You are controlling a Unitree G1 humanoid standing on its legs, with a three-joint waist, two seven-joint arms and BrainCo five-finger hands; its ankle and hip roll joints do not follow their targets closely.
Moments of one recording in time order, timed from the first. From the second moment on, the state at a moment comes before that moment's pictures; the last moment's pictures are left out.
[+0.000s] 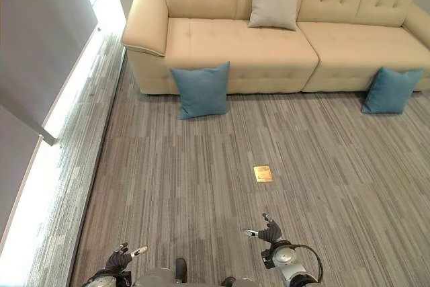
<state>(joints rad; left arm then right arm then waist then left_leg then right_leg) -0.01 0.22 -0.15 1.21 -0.34 -0.22 0.11 -0.13 -0.22 0.37 1.10 0.05 -0.20 -0.16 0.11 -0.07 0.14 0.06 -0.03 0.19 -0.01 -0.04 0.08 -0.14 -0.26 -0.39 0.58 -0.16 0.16</state>
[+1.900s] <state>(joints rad) -0.07 0.21 -0.16 1.24 -0.38 -0.20 0.11 -0.14 -0.23 0.39 1.07 0.13 -0.19 -0.14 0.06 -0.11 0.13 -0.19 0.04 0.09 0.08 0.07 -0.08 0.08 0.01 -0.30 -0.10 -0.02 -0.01</state>
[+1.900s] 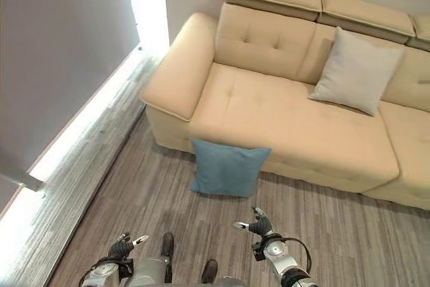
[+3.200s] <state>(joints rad) -0.10 0.26 -0.18 1.20 -0.38 -0.20 0.09 -0.18 -0.20 0.40 1.00 0.13 -0.20 -0.14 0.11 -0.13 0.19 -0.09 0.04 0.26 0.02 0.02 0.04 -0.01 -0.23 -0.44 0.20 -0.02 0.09</state>
